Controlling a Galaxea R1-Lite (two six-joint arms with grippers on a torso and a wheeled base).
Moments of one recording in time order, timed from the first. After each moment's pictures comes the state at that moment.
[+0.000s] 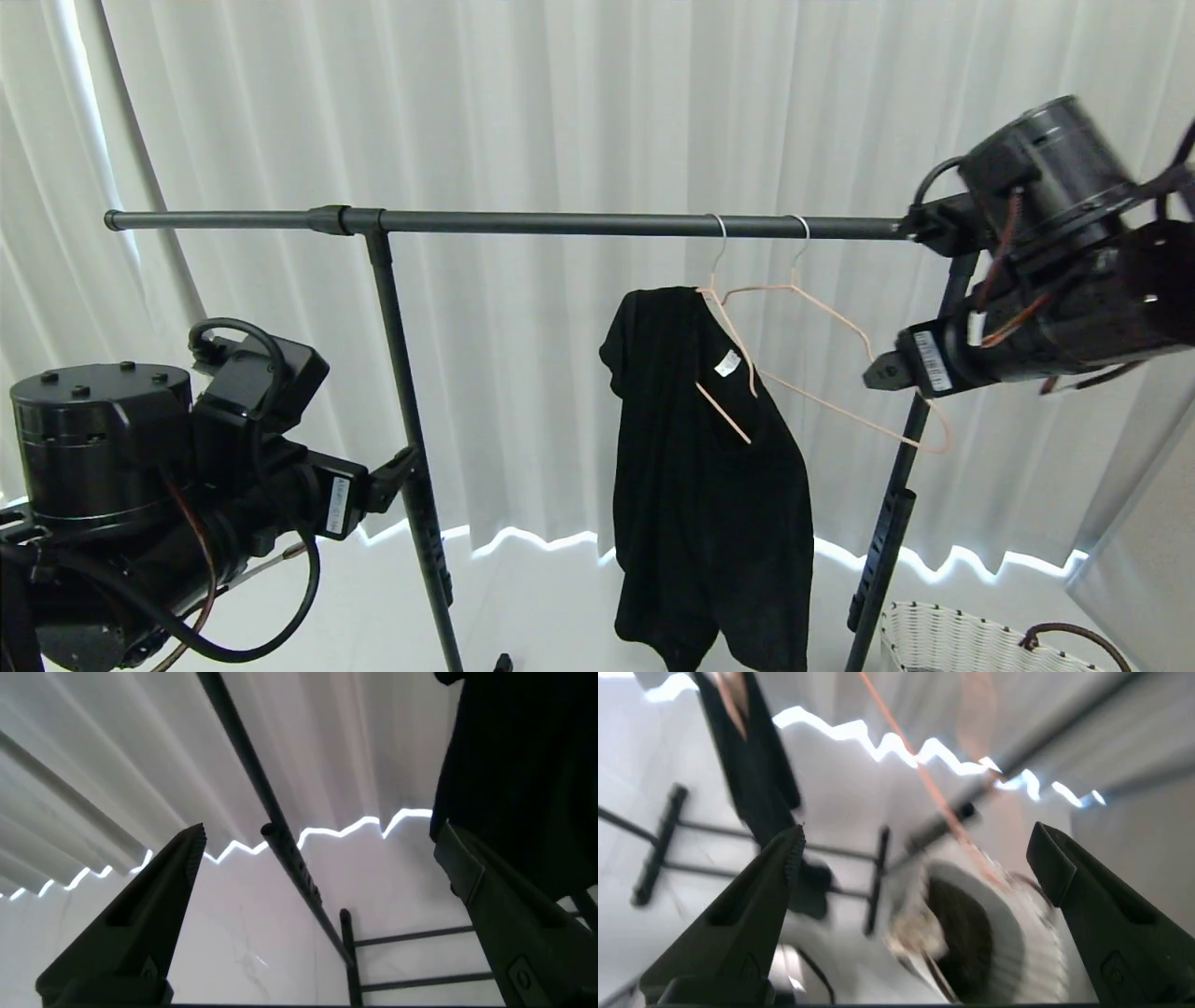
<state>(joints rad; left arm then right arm) -0.32 1.39 -0.46 -0.55 0.25 0.22 0.60 1.64 -1.54 0.70 -0.46 0.21</state>
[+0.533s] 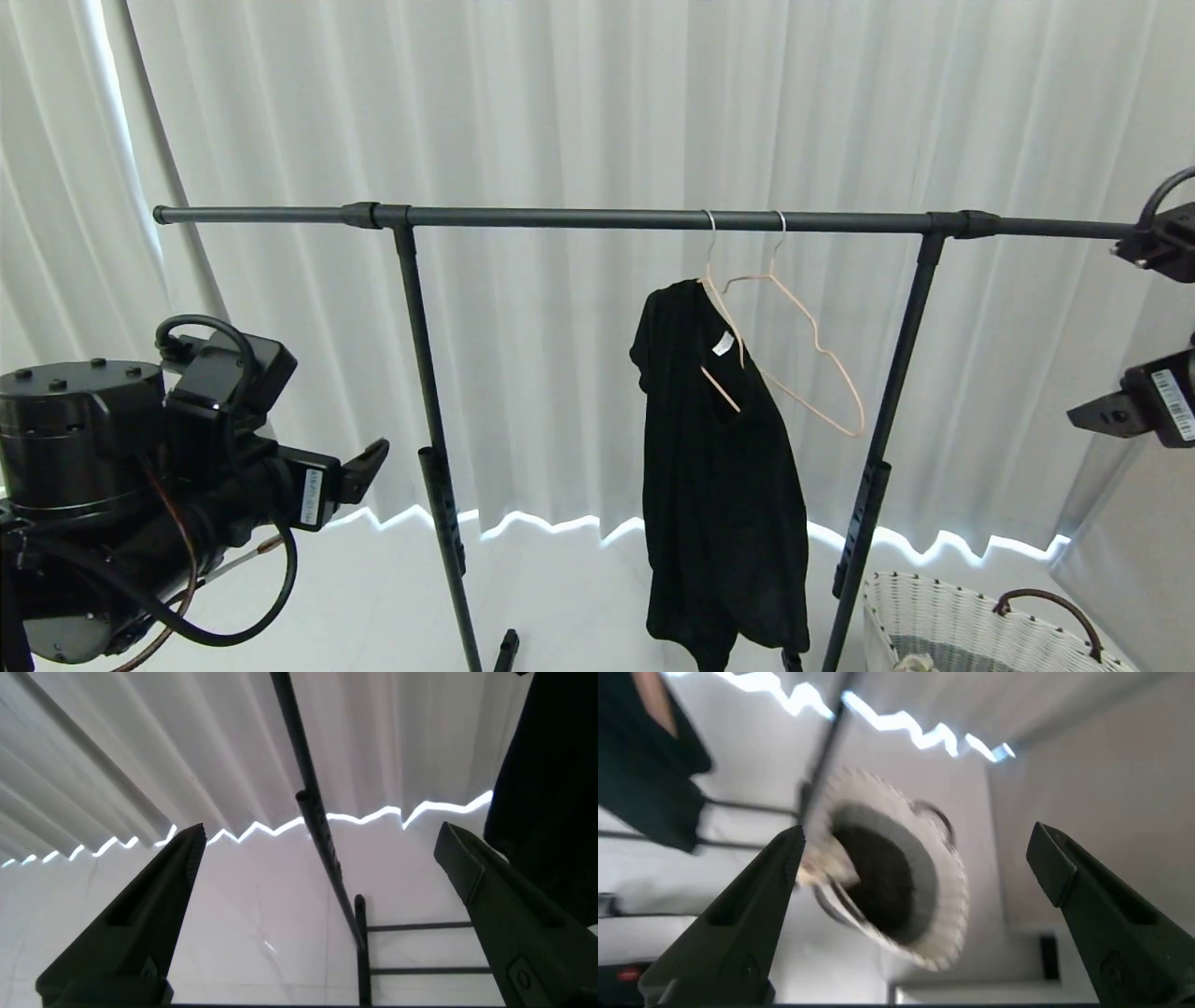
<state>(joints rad) -0.24 1.39 -0.46 -0.56 0.25 0.22 0.34 1.36 -1.30 0.71 -0.47 -0.02</state>
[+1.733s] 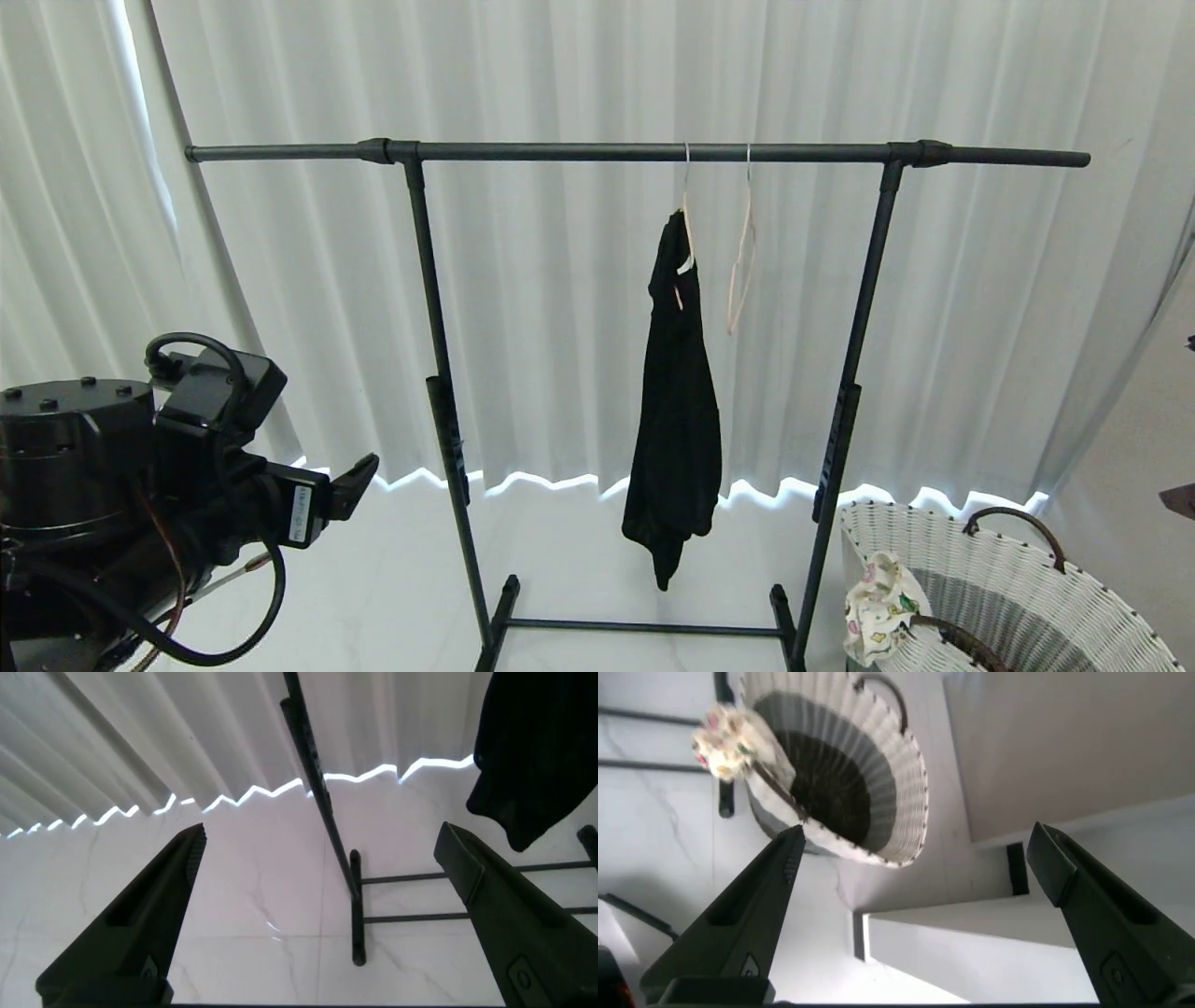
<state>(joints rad) -0.22 1.37 -0.42 -0.56 0.25 0.22 0.16 1.23 -1.03 0.60 -0.47 -0.14</state>
